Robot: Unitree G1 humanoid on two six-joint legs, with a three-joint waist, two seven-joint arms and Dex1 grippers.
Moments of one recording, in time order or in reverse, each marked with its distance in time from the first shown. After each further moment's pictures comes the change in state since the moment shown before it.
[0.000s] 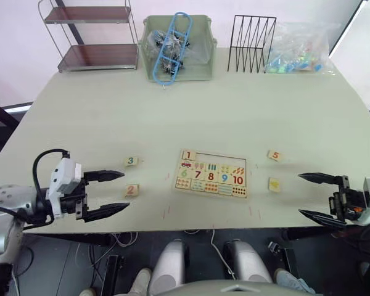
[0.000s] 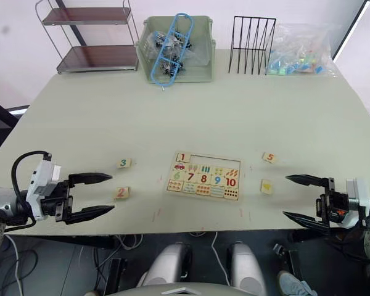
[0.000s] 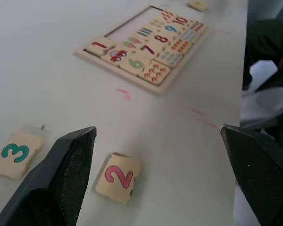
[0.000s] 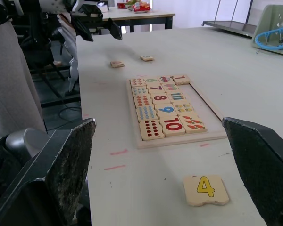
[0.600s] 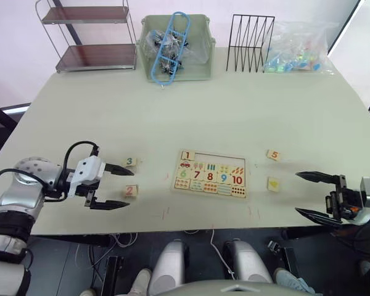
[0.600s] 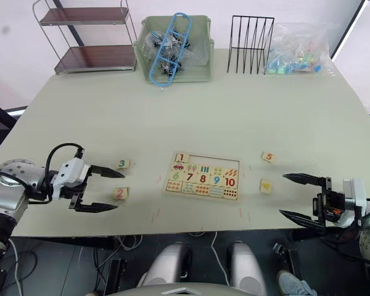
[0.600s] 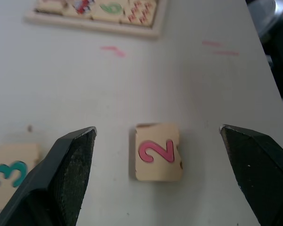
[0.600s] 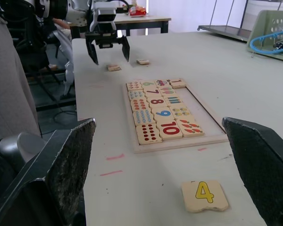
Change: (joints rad) left arm -0.409 0.115 -0.541 0.516 0.048 -0.472 -0.065; right arm 0.002 0.043 -0.020 -0.028 -0.027 0.009 -0.014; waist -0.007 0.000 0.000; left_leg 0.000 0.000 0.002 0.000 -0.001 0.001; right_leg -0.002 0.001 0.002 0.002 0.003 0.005
